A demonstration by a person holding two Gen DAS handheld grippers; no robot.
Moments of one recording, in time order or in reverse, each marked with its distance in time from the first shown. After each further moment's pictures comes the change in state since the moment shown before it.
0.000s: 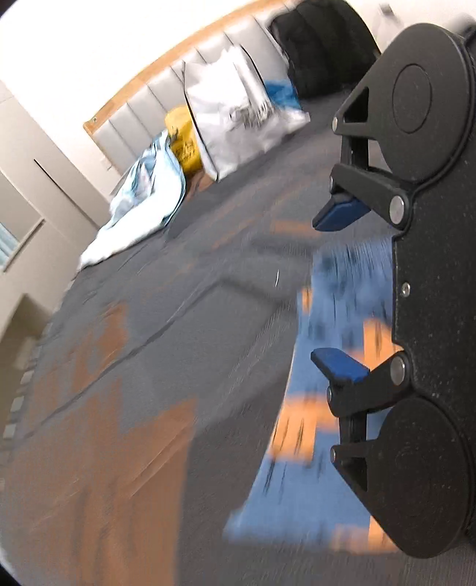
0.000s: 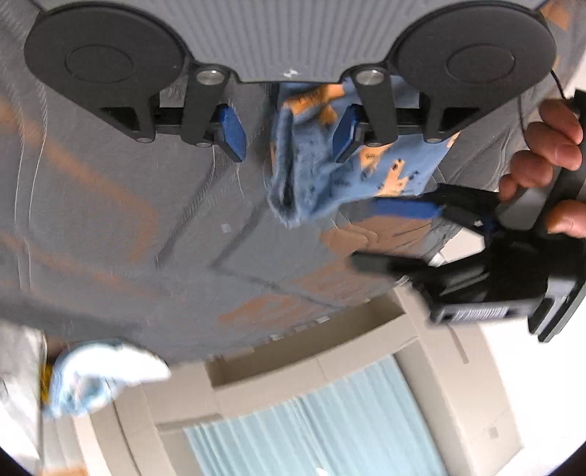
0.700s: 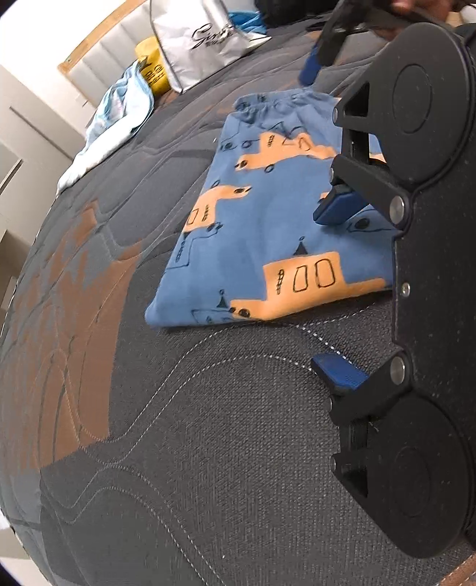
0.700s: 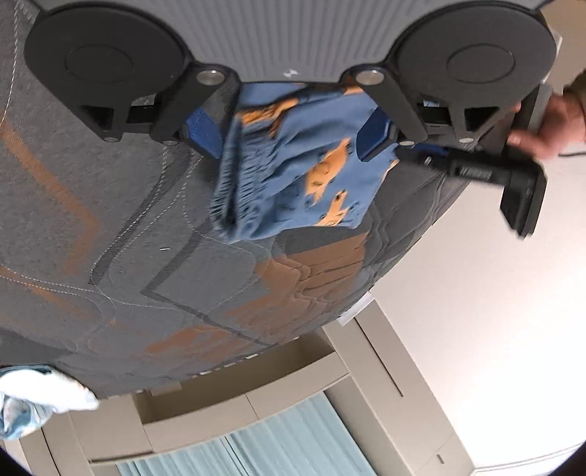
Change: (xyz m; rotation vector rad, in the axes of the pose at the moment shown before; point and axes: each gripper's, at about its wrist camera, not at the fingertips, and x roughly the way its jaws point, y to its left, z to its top) left arm -0.042 0.103 -0.055 -0.014 0.089 0.183; right arm 0.019 -0.047 0.021 0.049 0.185 0.259
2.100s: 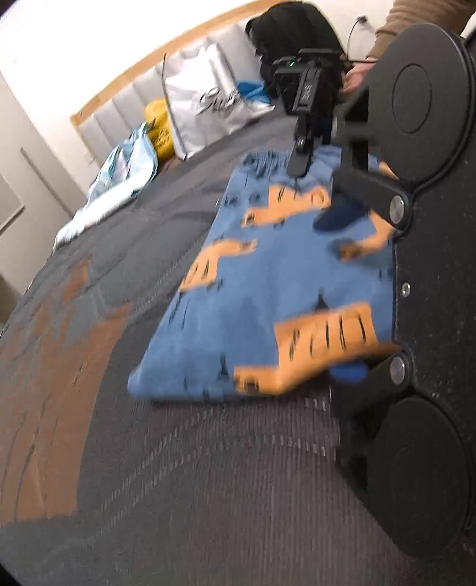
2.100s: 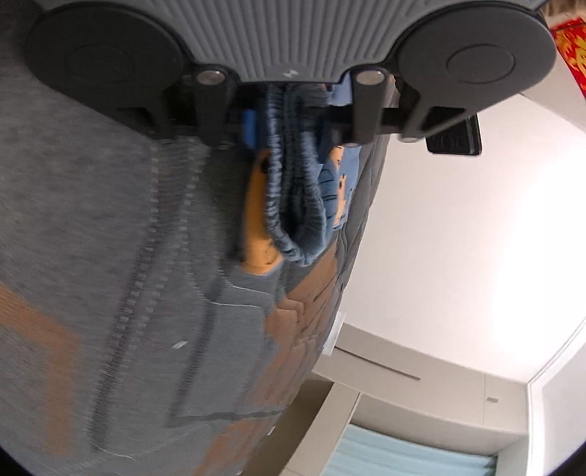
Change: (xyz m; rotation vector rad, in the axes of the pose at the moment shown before) left arm 0.043 0.005 0.007 -0.052 0.019 -0.271; right arm 0.089 -0.124 0.012 0.424 0.193 0.363
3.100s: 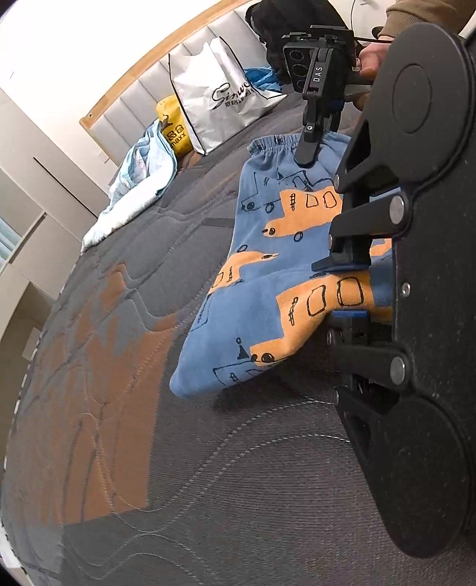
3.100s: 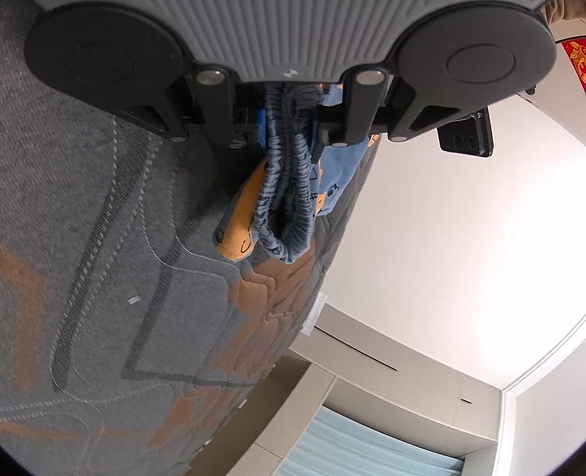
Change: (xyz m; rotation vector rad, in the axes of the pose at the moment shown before) left arm -0.039 -0.029 0.008 0.091 -0.105 0.059; right arm -0.010 0.044 -0.007 -0.114 -0.083 0.003
